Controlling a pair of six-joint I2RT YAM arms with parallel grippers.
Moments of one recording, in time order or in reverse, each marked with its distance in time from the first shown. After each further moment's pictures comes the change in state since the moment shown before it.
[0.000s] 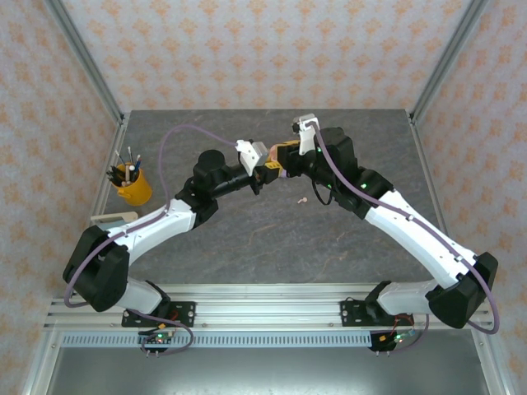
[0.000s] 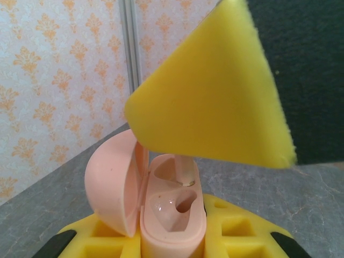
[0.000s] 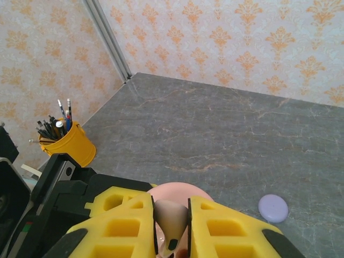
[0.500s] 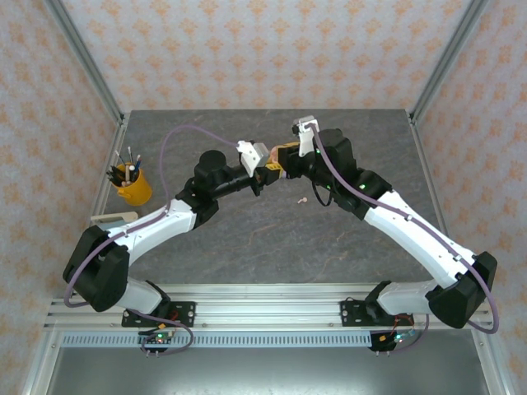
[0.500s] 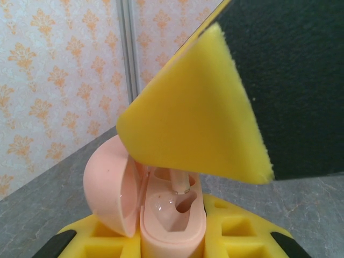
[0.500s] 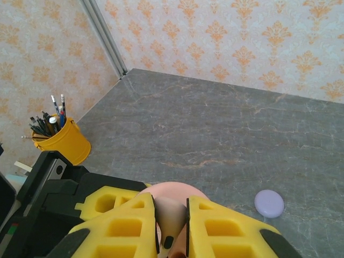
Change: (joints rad) left arm -0.006 0.000 0.001 -0.014 0.001 0.000; right arm 0.000 0.000 -0.018 0.001 0.008 -0.004
